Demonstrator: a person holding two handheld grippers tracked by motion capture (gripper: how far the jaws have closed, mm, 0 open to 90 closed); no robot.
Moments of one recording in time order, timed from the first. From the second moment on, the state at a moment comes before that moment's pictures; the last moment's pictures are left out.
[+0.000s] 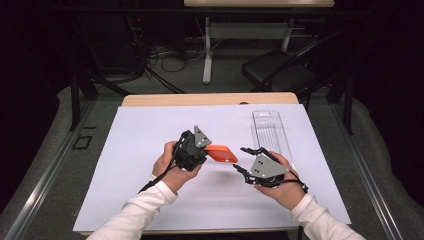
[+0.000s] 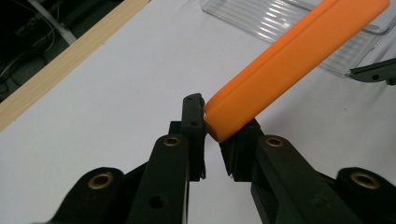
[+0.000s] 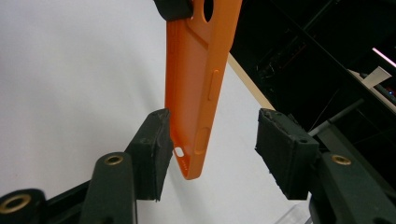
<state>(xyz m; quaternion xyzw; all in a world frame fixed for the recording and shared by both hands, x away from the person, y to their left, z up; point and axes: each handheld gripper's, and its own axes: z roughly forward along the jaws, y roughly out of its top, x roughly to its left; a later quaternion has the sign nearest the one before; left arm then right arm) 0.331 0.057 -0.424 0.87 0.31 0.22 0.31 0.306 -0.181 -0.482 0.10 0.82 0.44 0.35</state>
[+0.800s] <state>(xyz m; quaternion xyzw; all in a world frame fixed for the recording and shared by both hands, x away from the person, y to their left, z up) 0.344 0.044 -0.415 0.90 0.34 0.17 0.24 0.307 -0.181 -0.481 0.10 0.82 0.43 0.35</state>
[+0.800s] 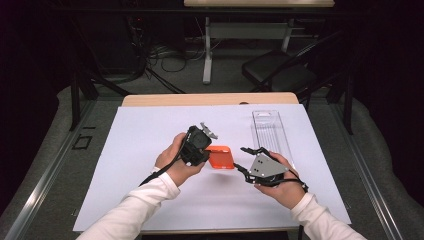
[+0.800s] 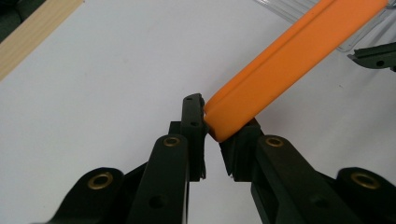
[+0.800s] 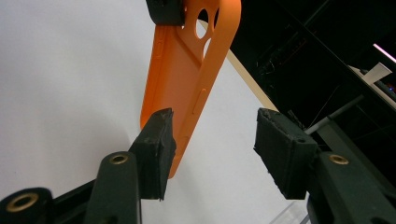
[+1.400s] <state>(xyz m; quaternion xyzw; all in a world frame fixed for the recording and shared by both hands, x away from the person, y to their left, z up) 0.361 0.063 -0.417 0.88 0.39 0.05 0.27 0.306 -0.184 -0.479 0.10 0.82 0.44 0.35</state>
